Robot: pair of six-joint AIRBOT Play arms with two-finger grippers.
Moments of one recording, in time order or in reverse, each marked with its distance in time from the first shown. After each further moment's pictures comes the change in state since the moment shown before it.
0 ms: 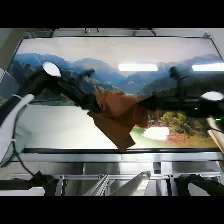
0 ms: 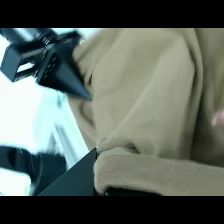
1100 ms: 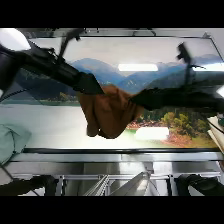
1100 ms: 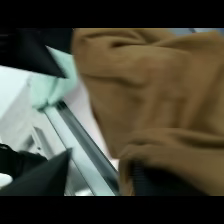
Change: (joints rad) left arm -0.024 0.086 0.135 0.004 0.001 0.021; right arm 0.221 0.121 0.090 -0.242 -0.170 0.204
